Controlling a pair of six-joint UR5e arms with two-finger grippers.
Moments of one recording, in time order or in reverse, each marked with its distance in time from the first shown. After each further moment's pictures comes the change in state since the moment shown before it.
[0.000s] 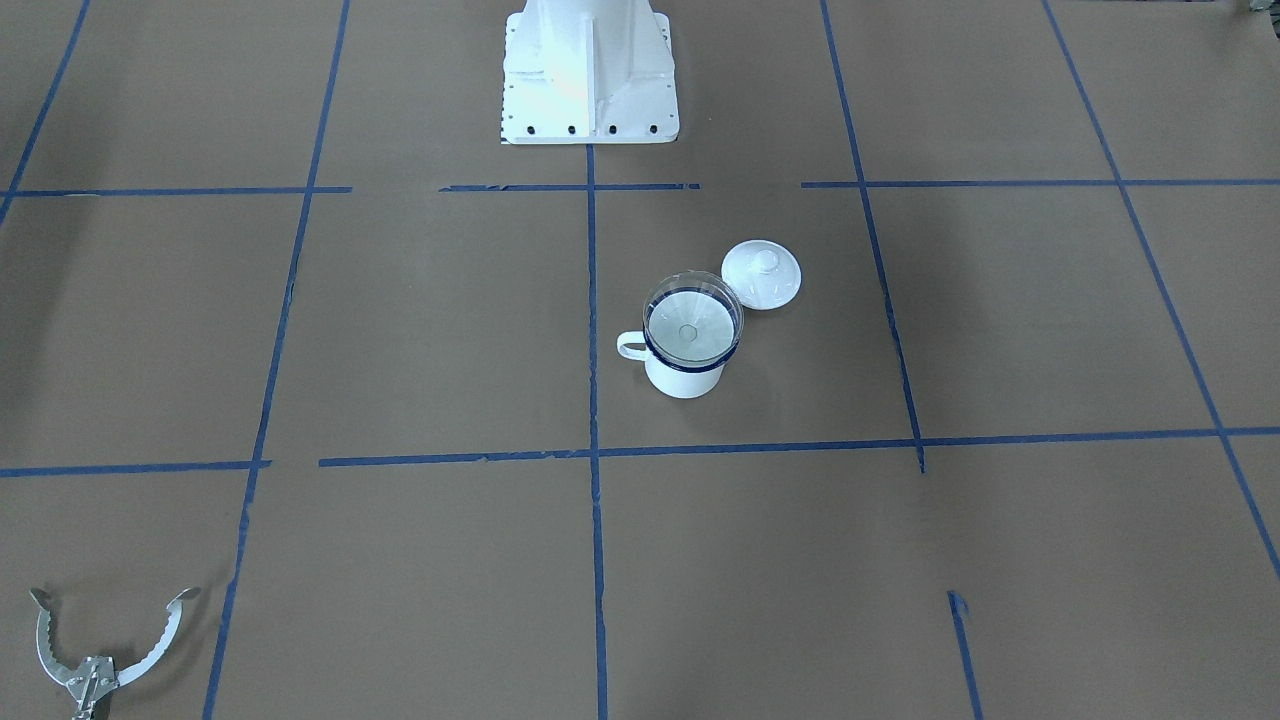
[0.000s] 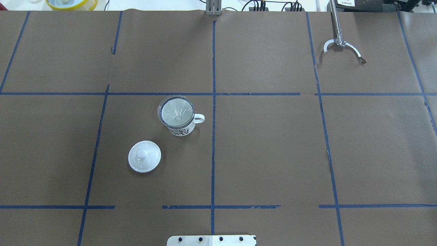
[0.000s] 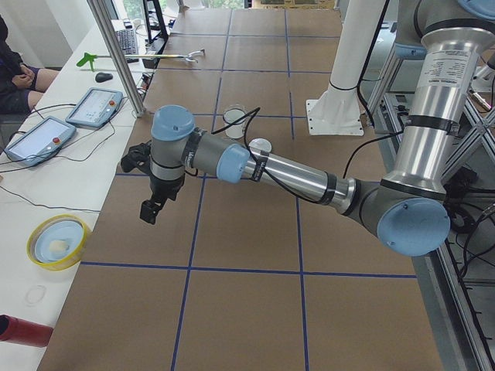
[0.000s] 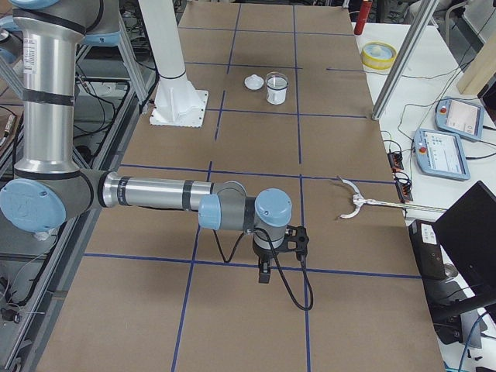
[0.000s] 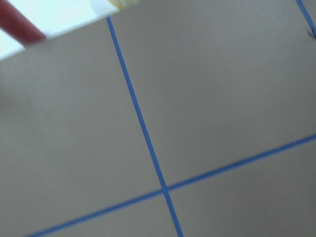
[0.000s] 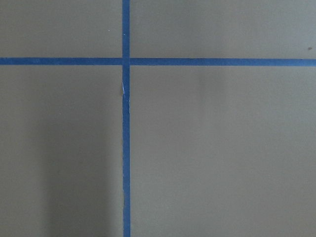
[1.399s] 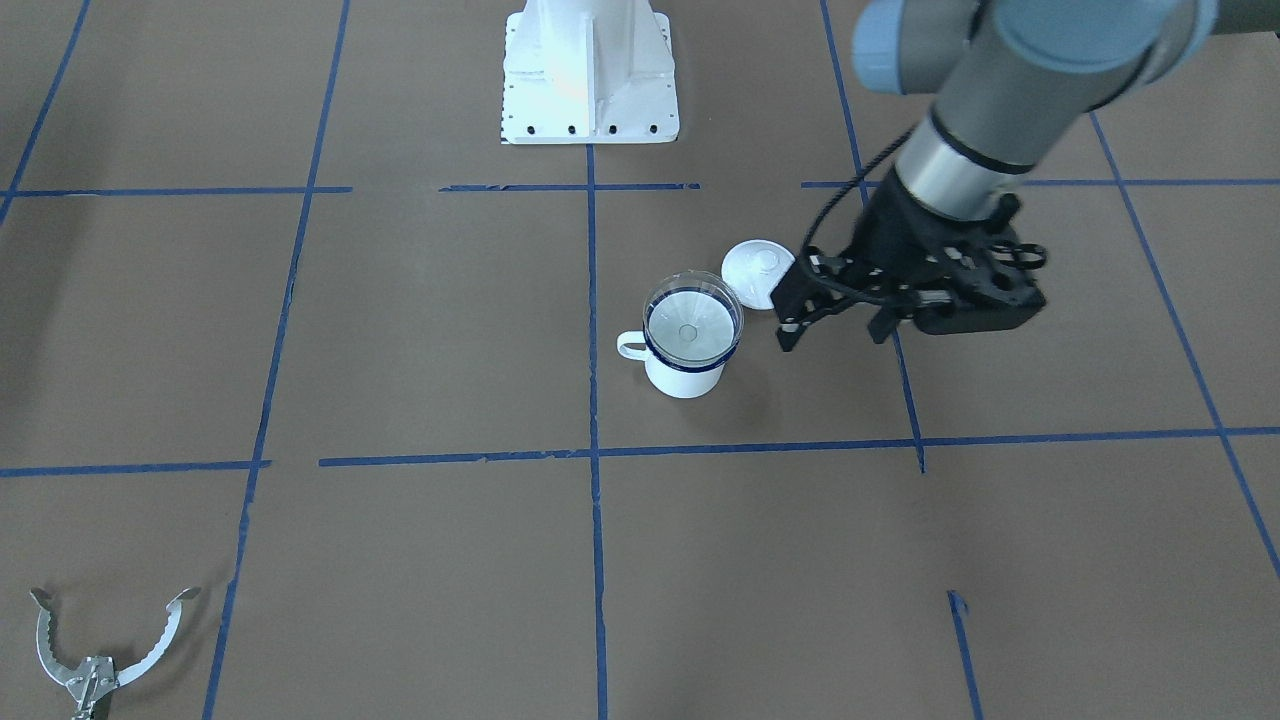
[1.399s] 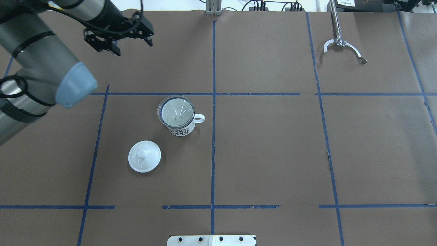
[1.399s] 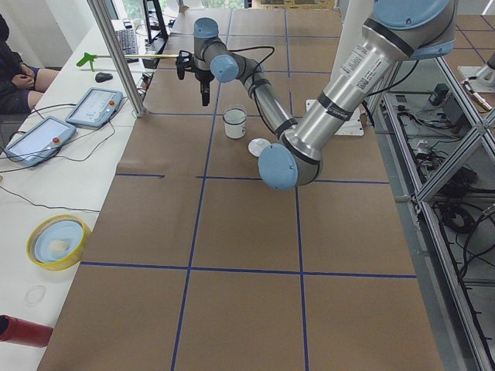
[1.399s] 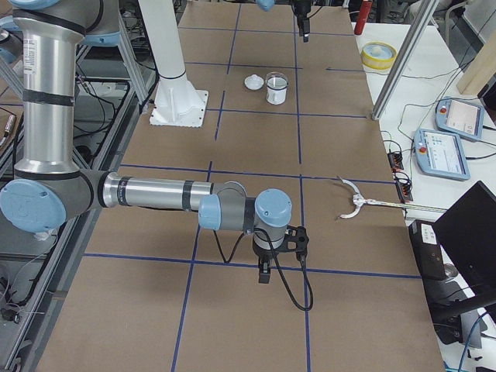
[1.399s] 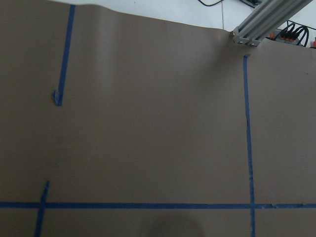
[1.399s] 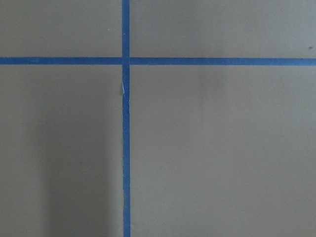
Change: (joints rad) left arm 0.696 -0.533 -0.051 0.210 0.085 -1.392; right arm 0.000 0.000 0.000 0.000 0.000 0.000
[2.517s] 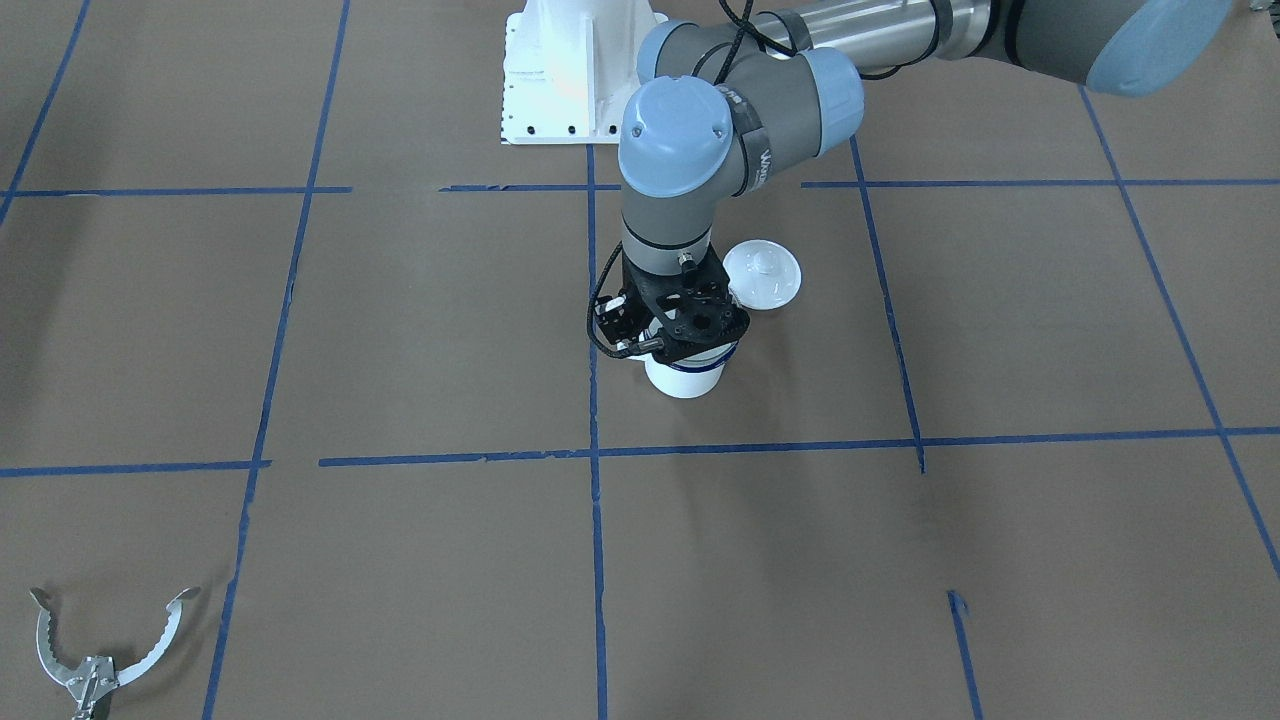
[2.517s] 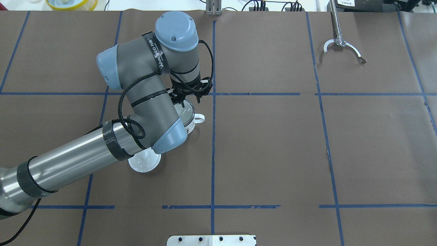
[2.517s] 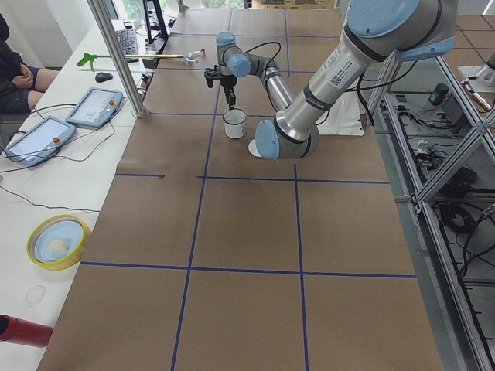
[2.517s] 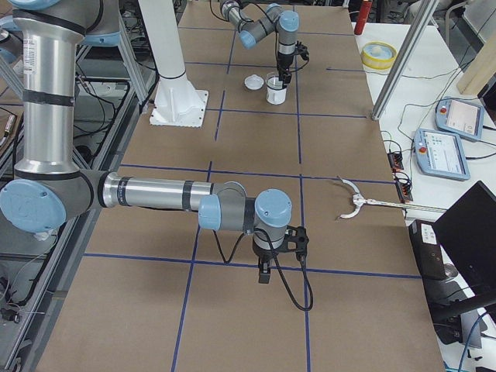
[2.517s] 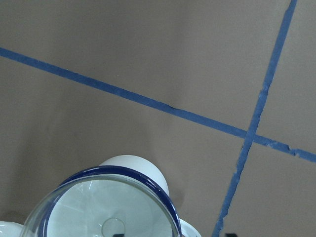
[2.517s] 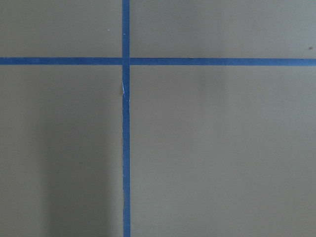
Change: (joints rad) left arm 0.258 -0.160 0.259 0.057 0.143 -0.166; right arm 0.000 0.000 0.000 0.000 0.000 0.000
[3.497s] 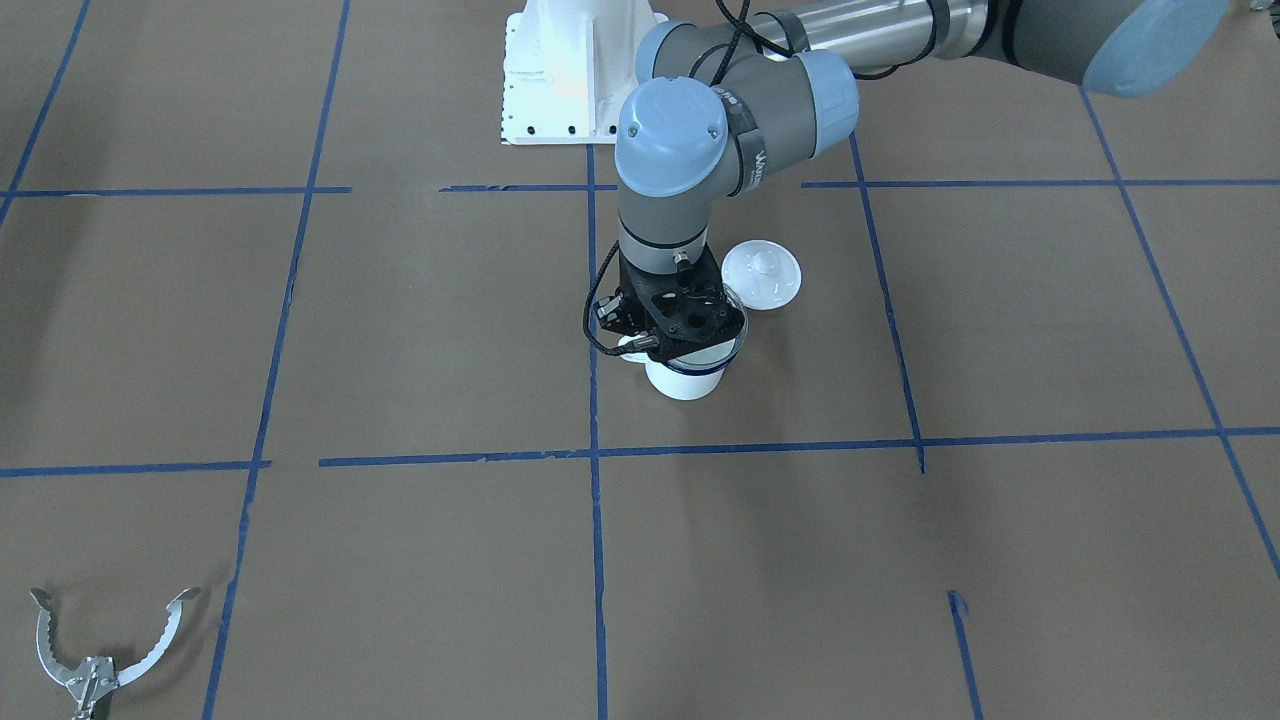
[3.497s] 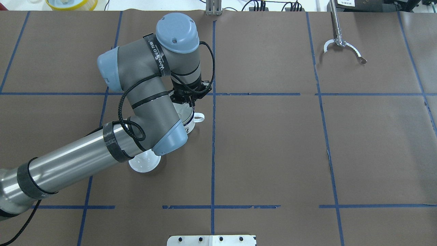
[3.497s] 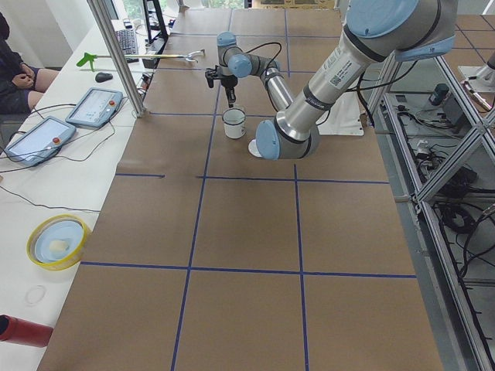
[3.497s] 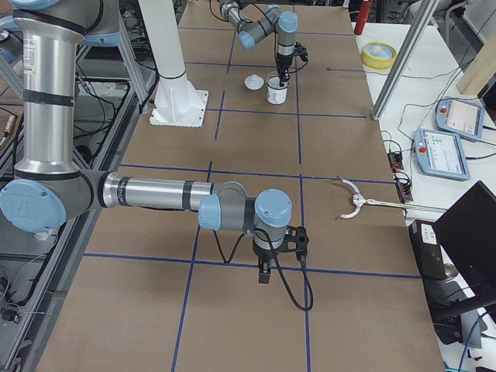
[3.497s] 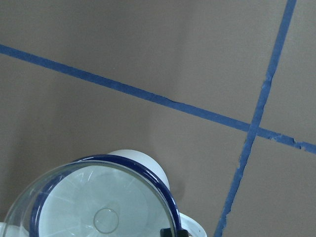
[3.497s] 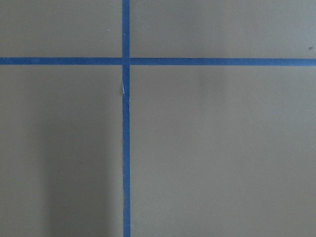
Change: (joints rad) left arm 0.003 0.000 -0.015 -0.001 0.003 0.006; right arm 0.000 0.000 0.000 0.000 0.000 0.000
